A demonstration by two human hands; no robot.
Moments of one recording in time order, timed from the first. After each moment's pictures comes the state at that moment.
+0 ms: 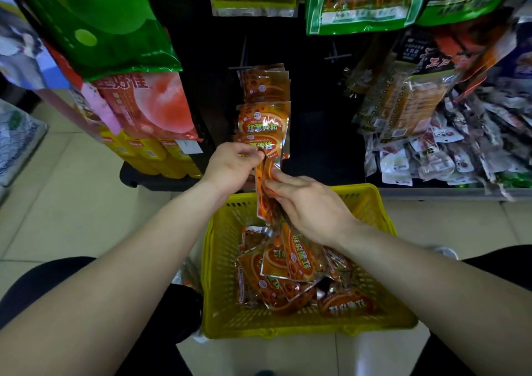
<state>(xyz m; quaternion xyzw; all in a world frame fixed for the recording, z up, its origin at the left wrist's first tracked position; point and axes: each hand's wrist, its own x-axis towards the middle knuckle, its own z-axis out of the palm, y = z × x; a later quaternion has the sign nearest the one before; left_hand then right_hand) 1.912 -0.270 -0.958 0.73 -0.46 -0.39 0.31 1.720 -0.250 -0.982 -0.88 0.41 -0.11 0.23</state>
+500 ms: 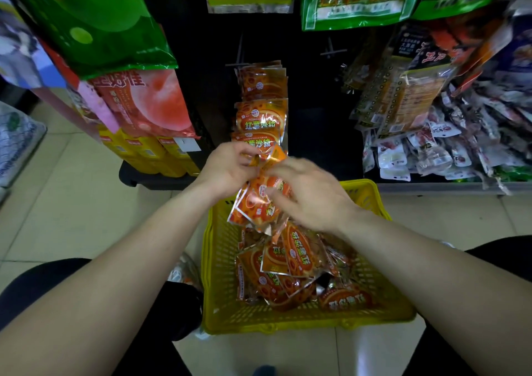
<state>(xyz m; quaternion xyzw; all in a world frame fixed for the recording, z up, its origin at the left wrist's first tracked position) 1.914 -0.261 -0.949 0.71 -0.52 -0.41 0.25 1.720 -0.256 -0.964 -0.89 0.40 -0.13 0.19</state>
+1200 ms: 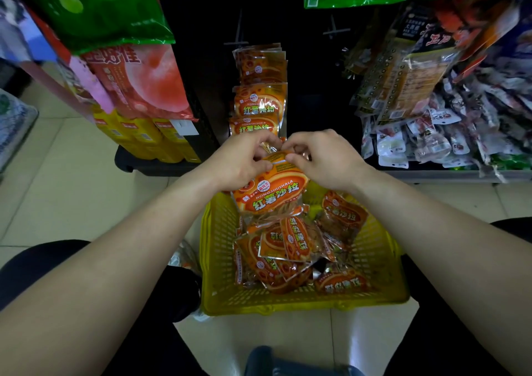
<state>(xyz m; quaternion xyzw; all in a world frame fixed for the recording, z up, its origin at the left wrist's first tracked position) 1.904 -0.251 -0.940 0.61 -0.68 -0.39 0.15 1.704 -0.290 -0.959 -0.85 0.43 -0.14 0.26</state>
